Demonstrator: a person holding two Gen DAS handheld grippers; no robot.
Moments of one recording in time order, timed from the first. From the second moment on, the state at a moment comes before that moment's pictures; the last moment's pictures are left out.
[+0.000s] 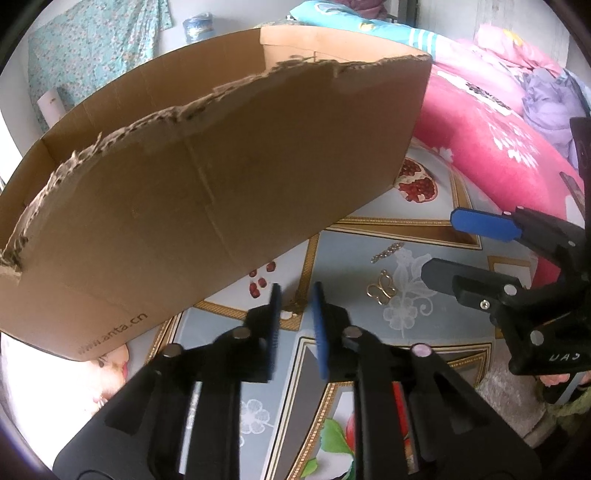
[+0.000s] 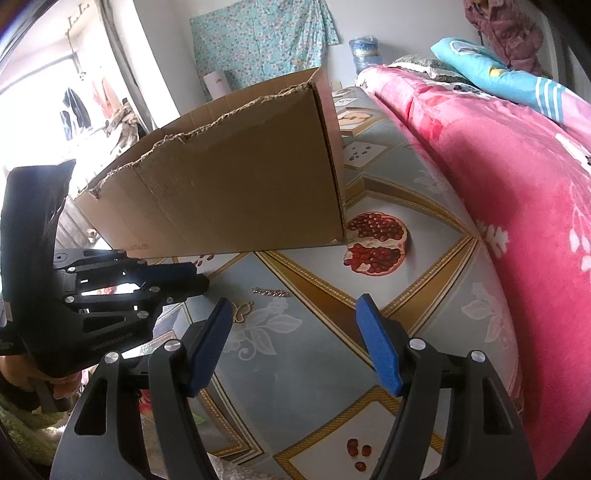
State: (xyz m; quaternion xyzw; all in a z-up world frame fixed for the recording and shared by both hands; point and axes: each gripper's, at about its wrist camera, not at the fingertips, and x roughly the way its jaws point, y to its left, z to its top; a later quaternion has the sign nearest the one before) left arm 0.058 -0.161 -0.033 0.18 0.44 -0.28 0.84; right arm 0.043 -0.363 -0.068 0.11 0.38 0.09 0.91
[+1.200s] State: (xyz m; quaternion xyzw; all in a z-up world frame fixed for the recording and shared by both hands) left arm 0.049 -0.116 -0.016 0.13 0.42 -0.29 0.85; right arm 0.062 -0.336 -0.058 0.02 0.39 0.09 0.92
